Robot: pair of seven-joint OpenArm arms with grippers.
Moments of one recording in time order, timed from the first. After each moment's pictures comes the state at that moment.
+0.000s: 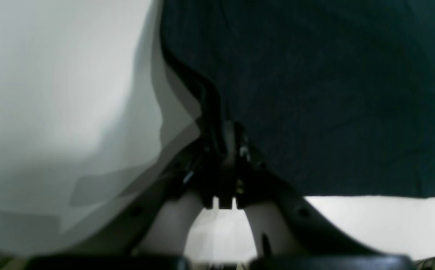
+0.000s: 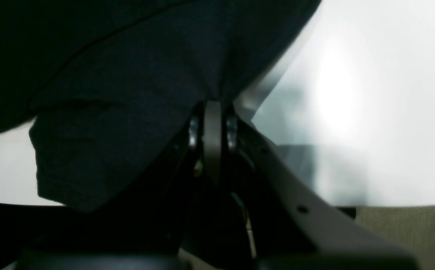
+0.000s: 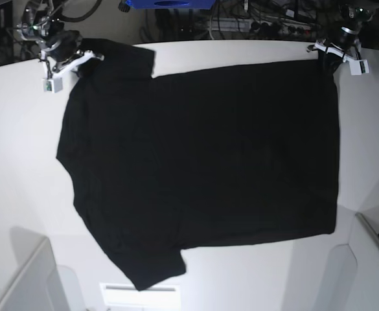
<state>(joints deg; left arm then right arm) 34.0 -7.5 -41.3 88.5 -35.9 -34.8 31.1 -30.2 1.0 27.8 100.4 27.7 23.6 -49.6</state>
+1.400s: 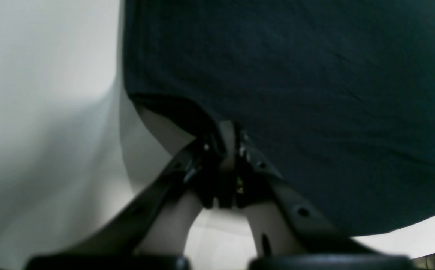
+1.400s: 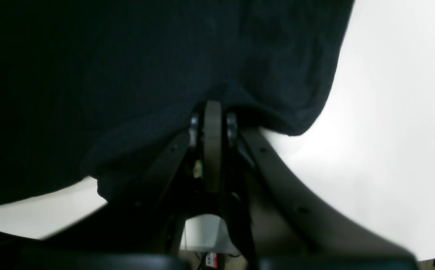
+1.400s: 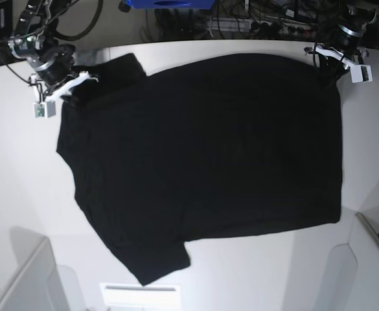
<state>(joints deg) 37.2 -4.1 -41.7 105.9 -35.4 -34.4 32.7 -25.7 1.0 27.5 111.2 26.5 23.4 -51.7</state>
